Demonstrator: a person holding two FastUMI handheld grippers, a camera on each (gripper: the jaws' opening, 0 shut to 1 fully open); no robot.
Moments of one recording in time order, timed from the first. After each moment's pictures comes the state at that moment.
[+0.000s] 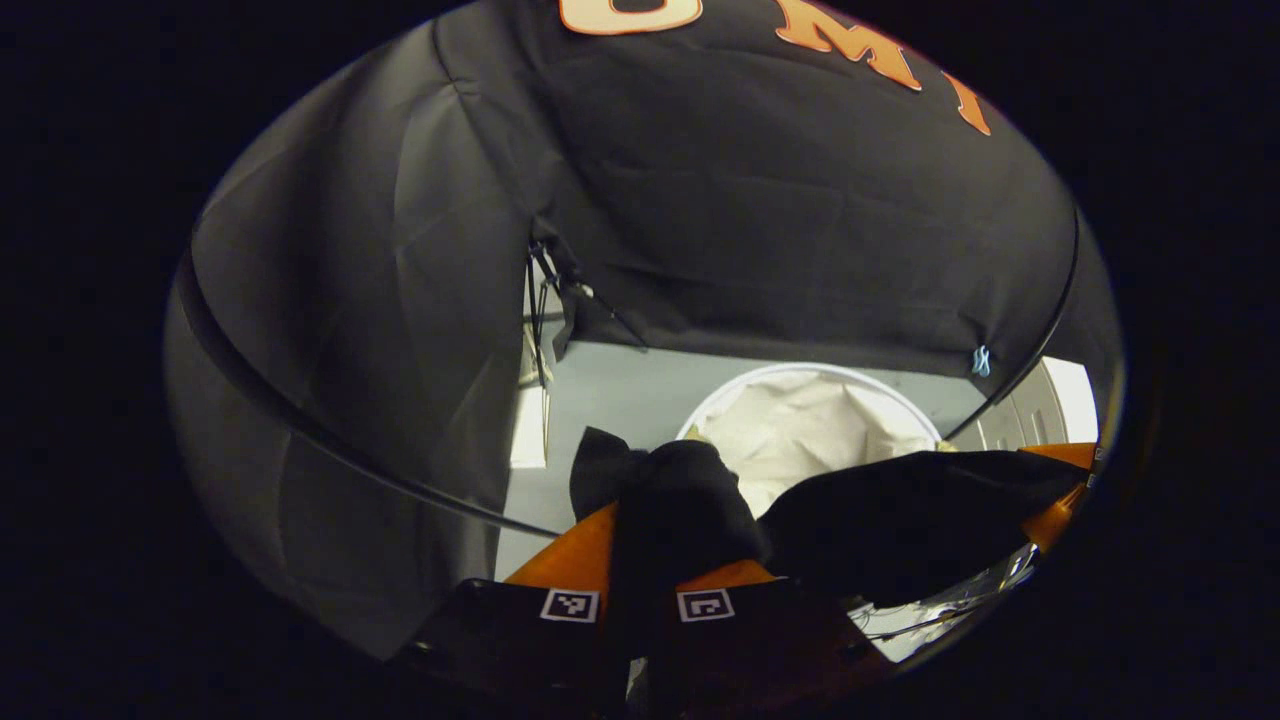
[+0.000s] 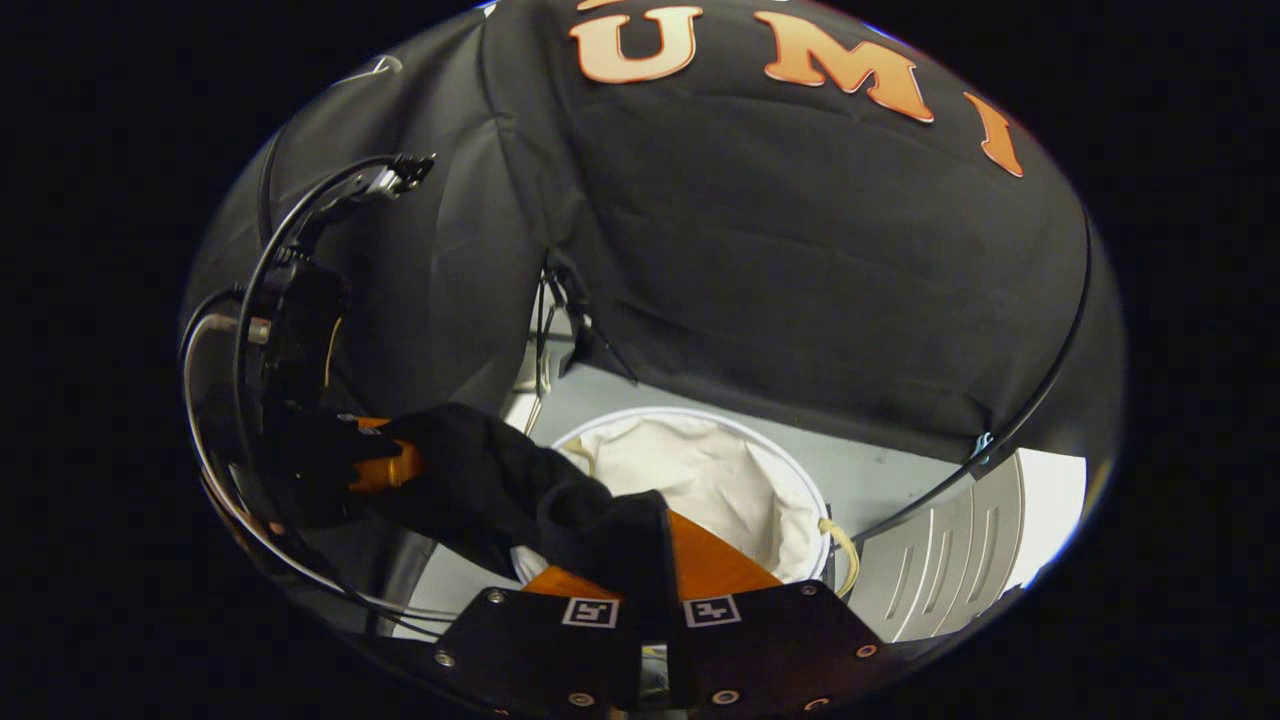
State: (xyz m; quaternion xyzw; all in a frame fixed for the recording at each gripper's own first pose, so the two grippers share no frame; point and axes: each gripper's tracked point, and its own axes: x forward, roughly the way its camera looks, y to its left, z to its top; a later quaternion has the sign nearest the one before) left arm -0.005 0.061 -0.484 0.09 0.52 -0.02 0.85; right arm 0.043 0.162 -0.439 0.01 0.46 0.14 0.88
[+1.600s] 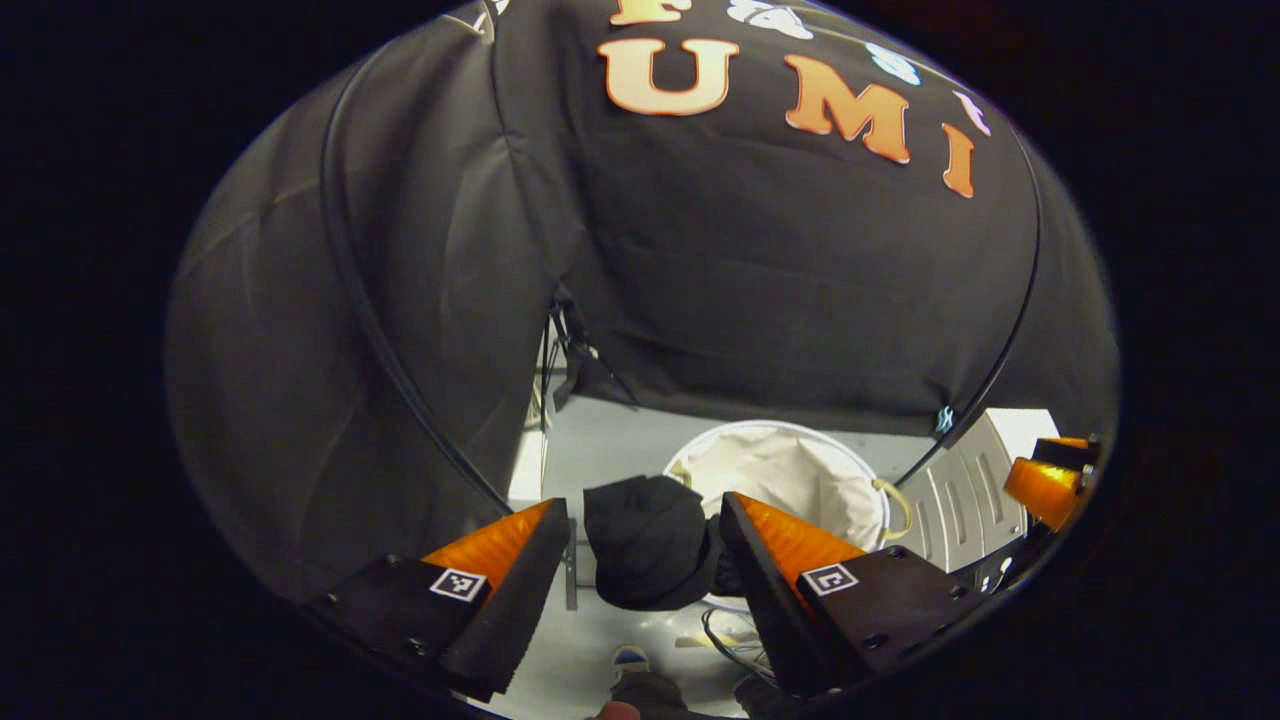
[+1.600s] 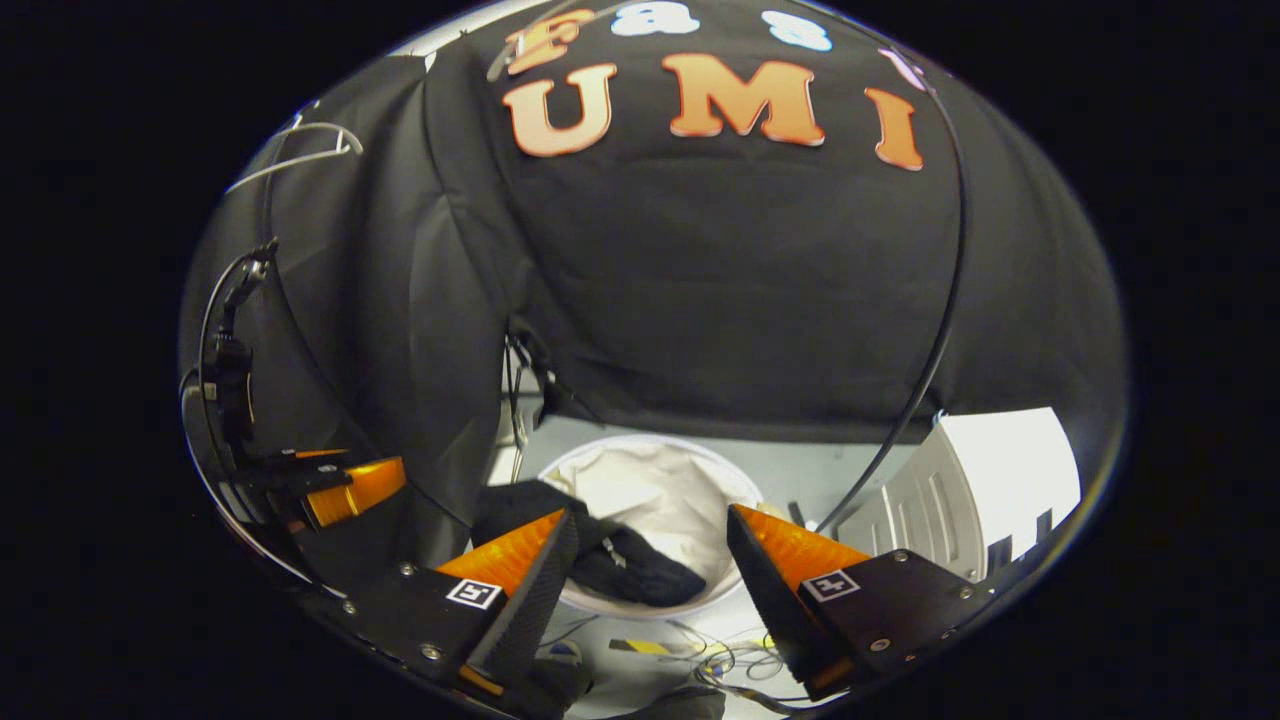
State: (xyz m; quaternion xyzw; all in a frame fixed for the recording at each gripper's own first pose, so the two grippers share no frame) left arm -0.050 0.070 -0.324 0.03 0.40 -0.02 0.92; right arm 0.004 0.077 -0.268 0.06 0.35 0.04 0.94
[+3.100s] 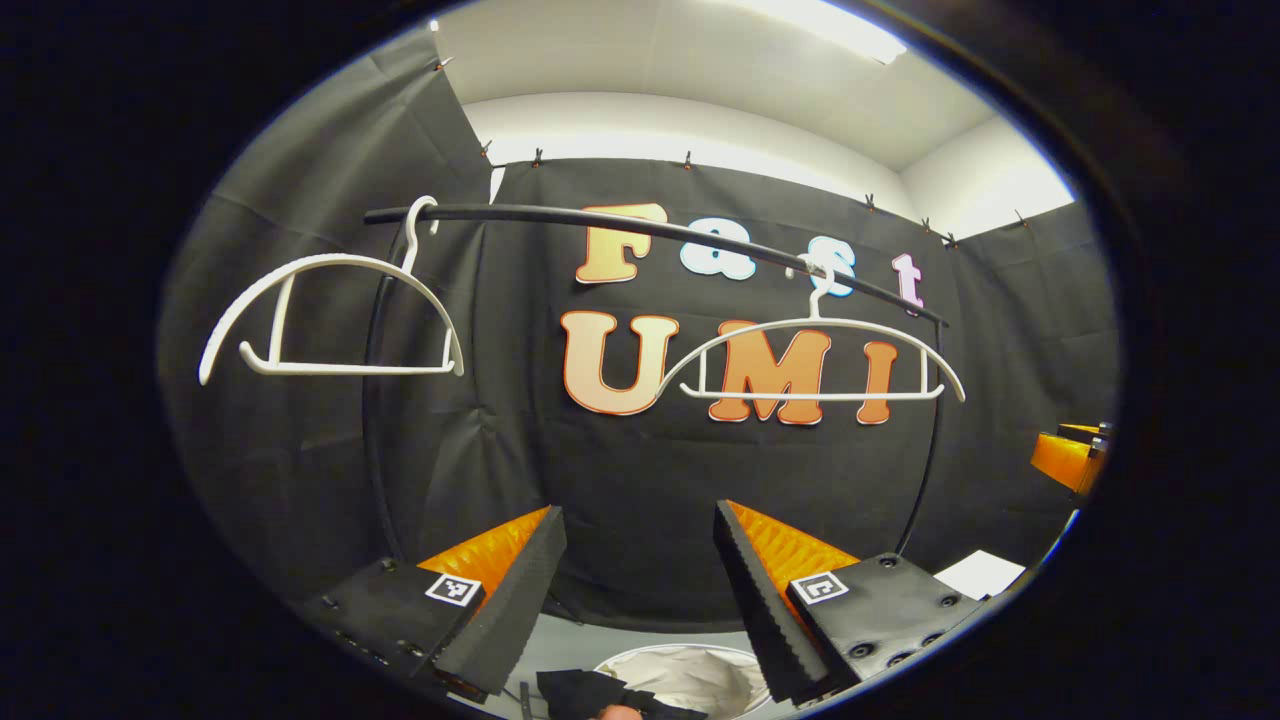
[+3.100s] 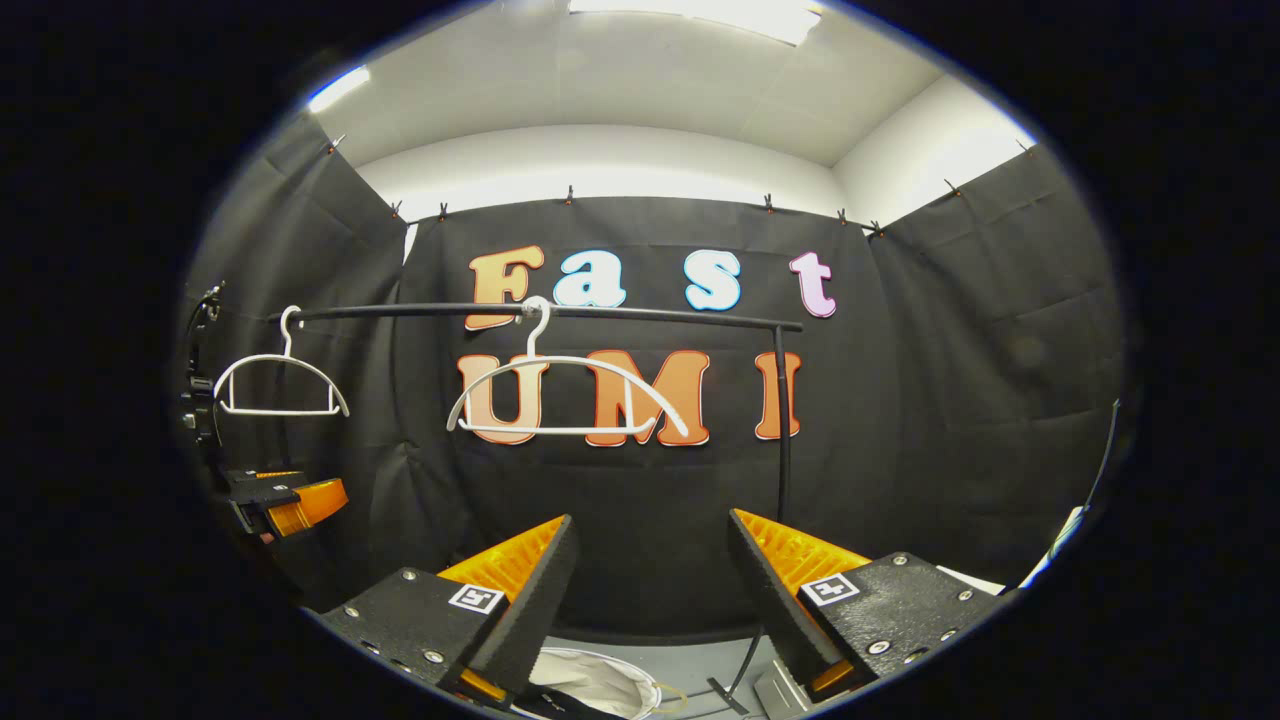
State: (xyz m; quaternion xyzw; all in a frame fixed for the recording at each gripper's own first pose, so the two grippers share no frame) left arm 0.009 -0.013 0.021 -0.03 0.06 -0.08 0.99; right arm -0.040 -0.063 0.078 0.02 0.00 -0.08 1.00
